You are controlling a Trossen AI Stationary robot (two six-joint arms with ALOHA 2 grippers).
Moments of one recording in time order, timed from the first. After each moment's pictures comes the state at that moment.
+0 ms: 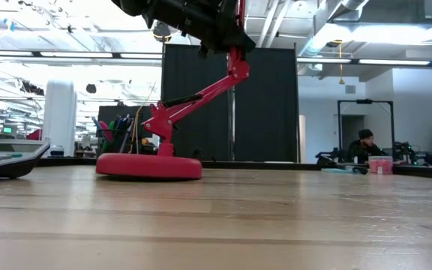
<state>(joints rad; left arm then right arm) 0.22 1.62 1.23 0.20 -0.08 0.00 0.34 1.46 1.21 0.35 1.17 -1.53</state>
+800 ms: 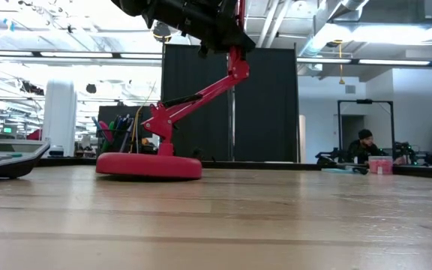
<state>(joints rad) 0.22 1.62 1.22 0.20 -0.08 0.00 0.33 1.46 1.24 0.39 1.15 -0.97</state>
